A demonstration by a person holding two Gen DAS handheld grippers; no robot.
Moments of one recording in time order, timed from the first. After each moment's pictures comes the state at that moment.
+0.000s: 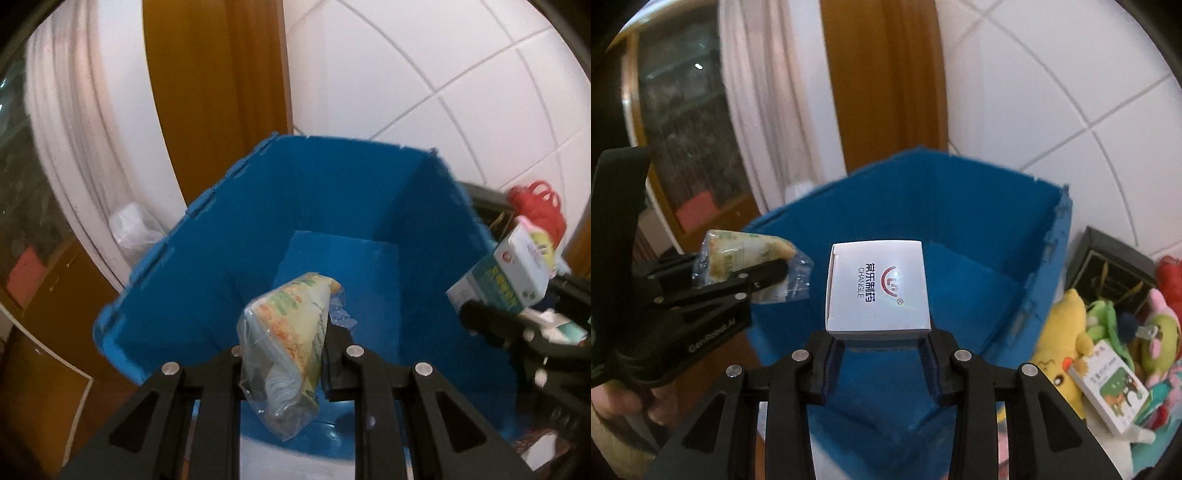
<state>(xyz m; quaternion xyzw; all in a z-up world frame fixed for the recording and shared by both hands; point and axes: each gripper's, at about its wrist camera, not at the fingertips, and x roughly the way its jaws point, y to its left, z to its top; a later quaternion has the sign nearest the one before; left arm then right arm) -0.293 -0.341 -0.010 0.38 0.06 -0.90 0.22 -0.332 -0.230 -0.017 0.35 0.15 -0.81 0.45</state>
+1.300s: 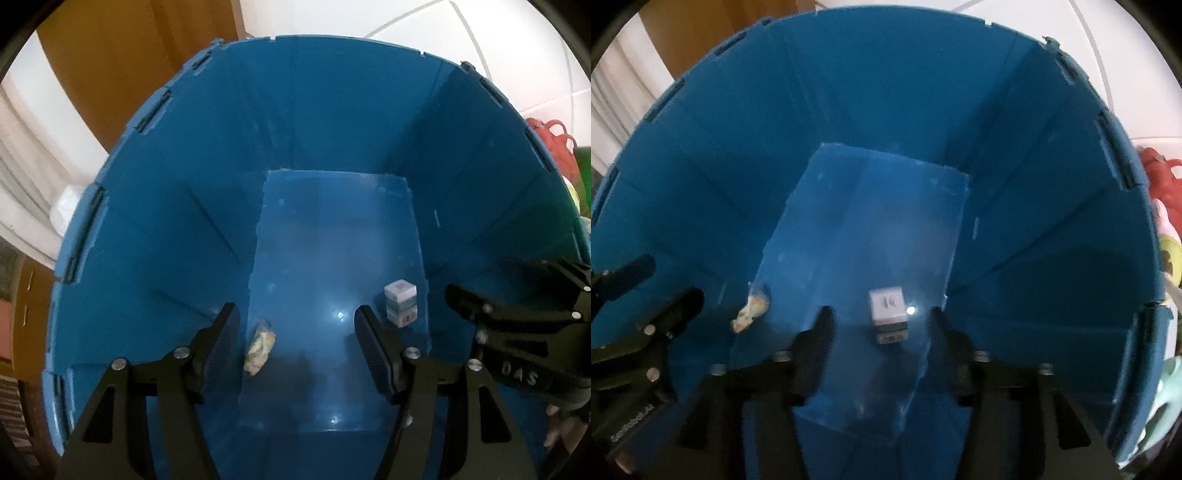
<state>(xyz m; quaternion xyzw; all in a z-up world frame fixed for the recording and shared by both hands) -0.447 -0.429 -0.095 0.55 0.06 -0.83 0.12 -0.467 -0.329 -0.128 0.57 0.15 -0.78 0.23</state>
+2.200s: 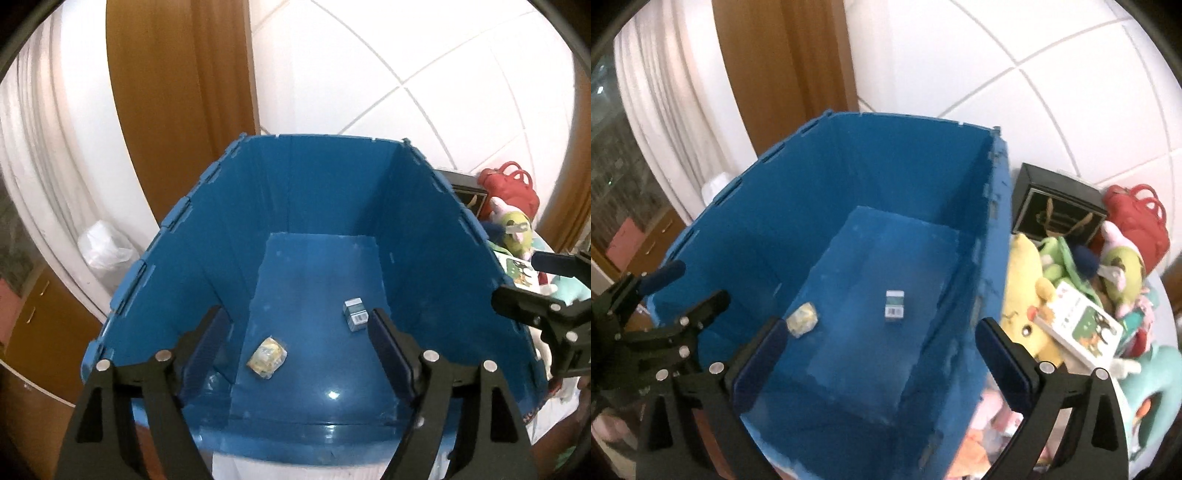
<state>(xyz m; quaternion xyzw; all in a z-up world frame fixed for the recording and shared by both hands) -0.284 -0.361 -0.013 0.38 0.04 -0.92 0.14 -0.341 -0.217 -0.019 0.42 0.11 -0.85 0.30</state>
